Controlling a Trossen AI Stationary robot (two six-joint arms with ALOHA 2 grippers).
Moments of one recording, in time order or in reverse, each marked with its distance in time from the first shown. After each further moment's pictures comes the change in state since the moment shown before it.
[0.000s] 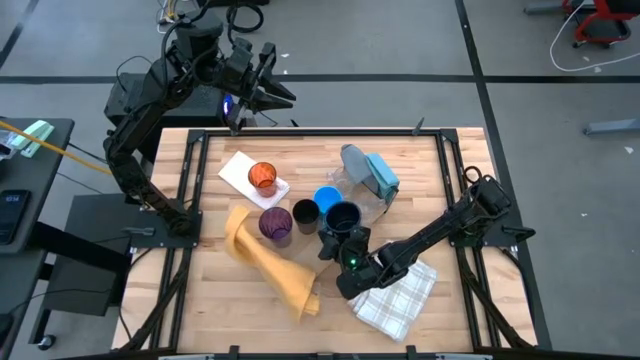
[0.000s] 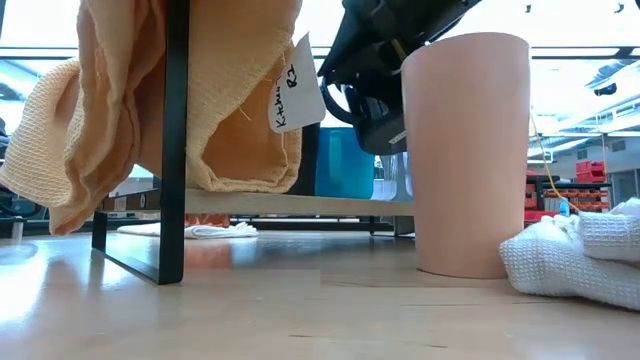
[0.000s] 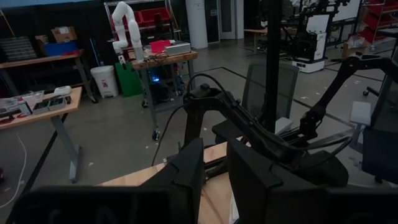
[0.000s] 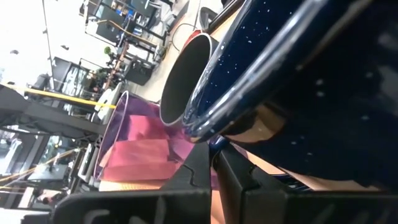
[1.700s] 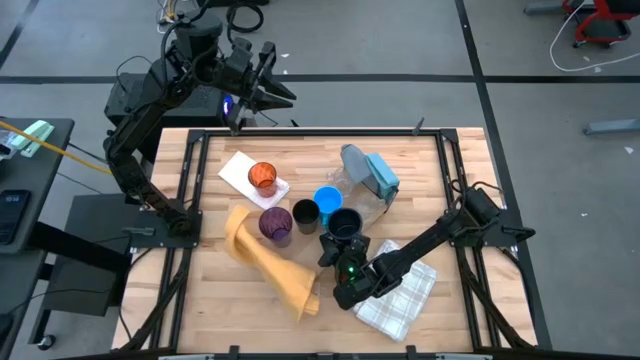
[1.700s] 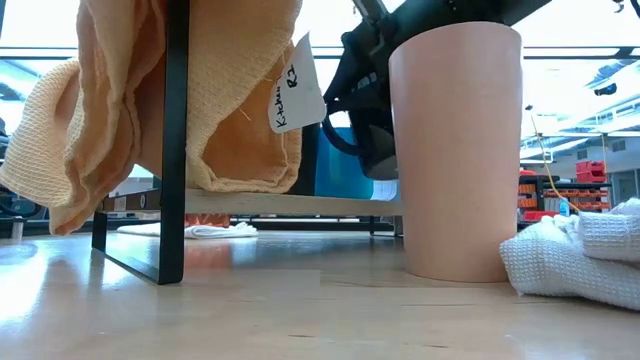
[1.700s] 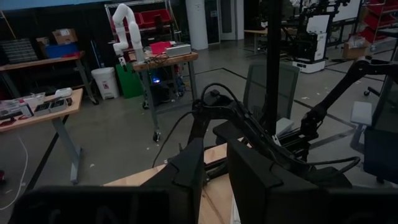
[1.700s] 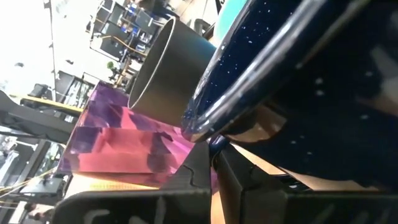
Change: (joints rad) left arm 0.000 0.000 0.000 0.010 0.000 -0.002; right arm 0.022 0.110 -0.001 0.044 0.100 0.050
